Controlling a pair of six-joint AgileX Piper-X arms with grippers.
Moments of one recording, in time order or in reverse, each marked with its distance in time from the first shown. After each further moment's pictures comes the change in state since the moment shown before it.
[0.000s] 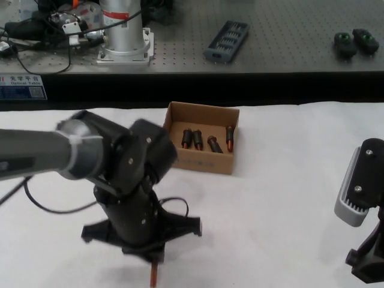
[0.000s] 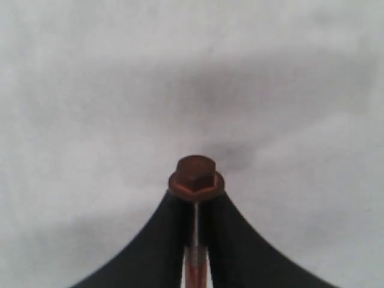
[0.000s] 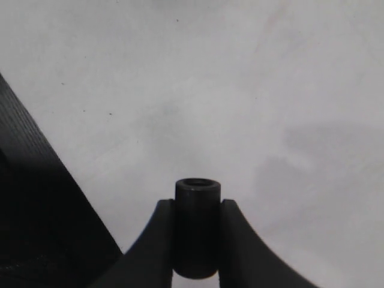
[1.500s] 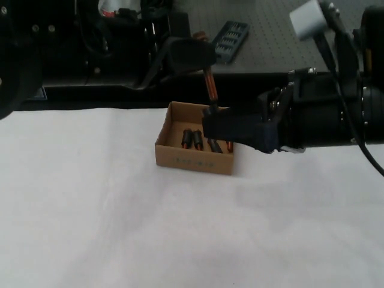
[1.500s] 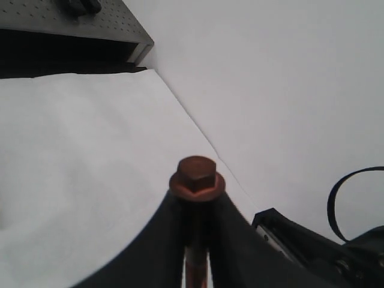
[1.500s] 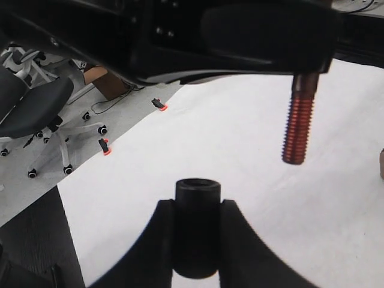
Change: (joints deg) left arm 8.3 -19.7 0.1 -40.9 31.1 -1.7; right arm 1.7 8.3 0.0 -57.3 -25.3 38.7
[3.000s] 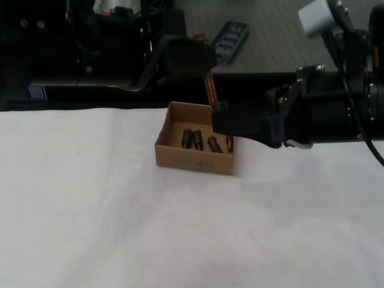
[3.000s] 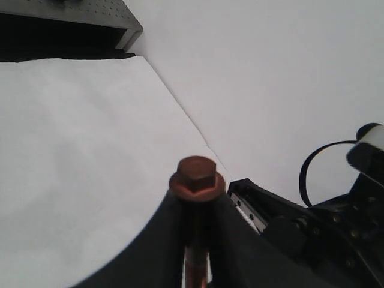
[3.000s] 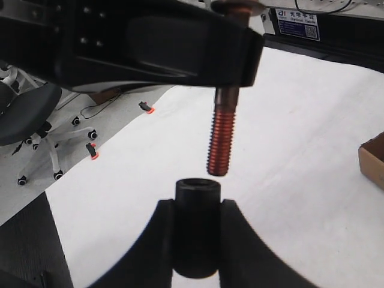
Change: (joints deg) left arm 0.0 -2.2 0.0 3.6 2.0 0.0; right arm -1.9 0.0 0.0 0.5 0.1 0.0
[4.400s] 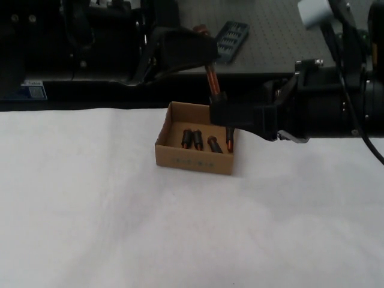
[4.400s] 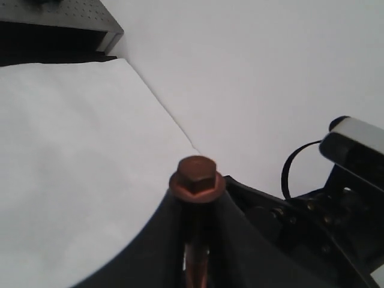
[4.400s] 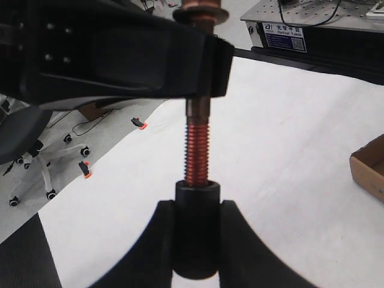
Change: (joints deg) left arm 0.1 -0.6 0.0 -1.1 3.2 0.5; right arm 0.1 0.0 0.1 -2.6 3.7 3.2
